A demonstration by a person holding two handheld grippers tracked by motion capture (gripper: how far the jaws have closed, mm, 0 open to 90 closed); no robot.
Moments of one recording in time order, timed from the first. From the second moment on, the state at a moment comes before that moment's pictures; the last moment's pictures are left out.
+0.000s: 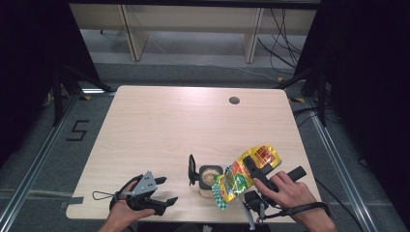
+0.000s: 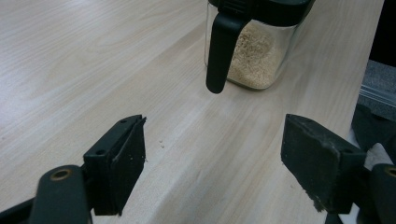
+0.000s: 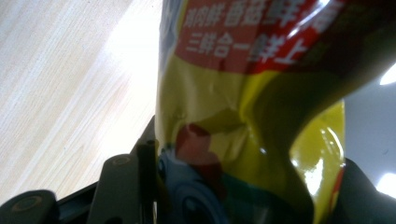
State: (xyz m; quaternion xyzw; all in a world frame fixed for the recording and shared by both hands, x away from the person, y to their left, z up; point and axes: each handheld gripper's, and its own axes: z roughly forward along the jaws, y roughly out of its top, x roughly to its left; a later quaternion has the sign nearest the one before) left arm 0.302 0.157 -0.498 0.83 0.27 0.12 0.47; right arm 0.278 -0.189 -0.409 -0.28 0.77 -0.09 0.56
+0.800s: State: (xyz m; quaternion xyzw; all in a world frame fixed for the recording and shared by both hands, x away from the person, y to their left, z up) left arm 0.302 0.157 -0.498 0.83 0.27 0.12 0.47; right arm 0.279 -0.189 -0.410 -0.28 0.77 -0.08 0.56
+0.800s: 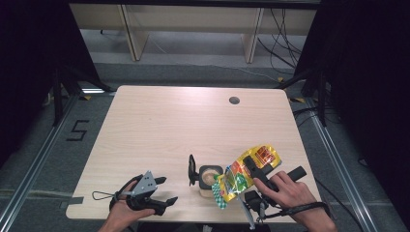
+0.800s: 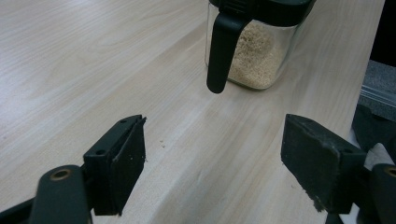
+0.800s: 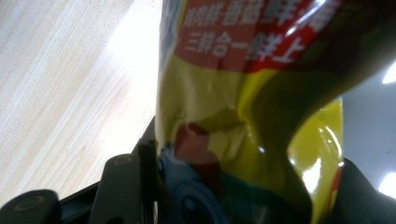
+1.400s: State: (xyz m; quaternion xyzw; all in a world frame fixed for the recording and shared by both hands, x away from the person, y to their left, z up) left arm 0.302 0.158 -0.498 0.83 0.28 0.12 0.46; right arm 0.281 -0.188 -0.409 -0.30 0.77 -0.09 0.55
